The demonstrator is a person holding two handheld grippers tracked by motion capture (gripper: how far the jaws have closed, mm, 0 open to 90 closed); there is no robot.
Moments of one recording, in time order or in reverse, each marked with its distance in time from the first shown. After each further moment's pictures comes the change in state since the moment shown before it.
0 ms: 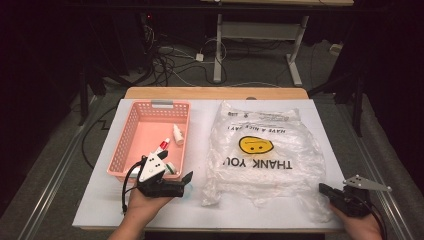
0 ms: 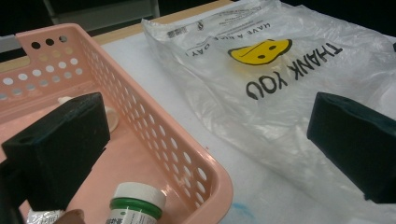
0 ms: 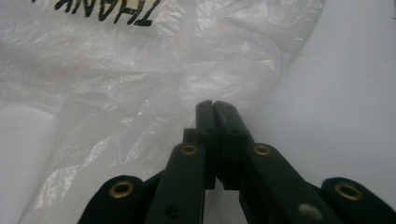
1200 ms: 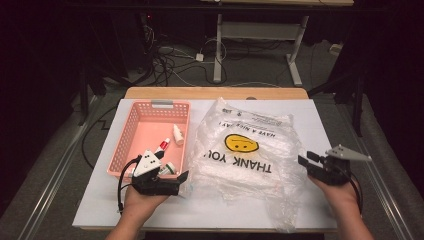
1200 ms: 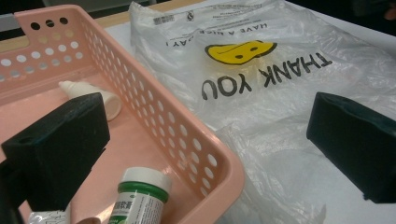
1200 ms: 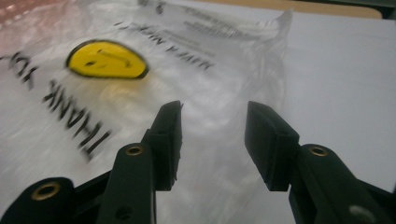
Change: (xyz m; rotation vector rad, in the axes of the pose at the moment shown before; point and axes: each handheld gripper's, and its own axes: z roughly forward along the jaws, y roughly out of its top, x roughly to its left) left arm 0.011 0.001 -0.005 0.045 -0.030 -0.048; right arm 0.017 0.080 0.036 -0.155 0.025 -0.057
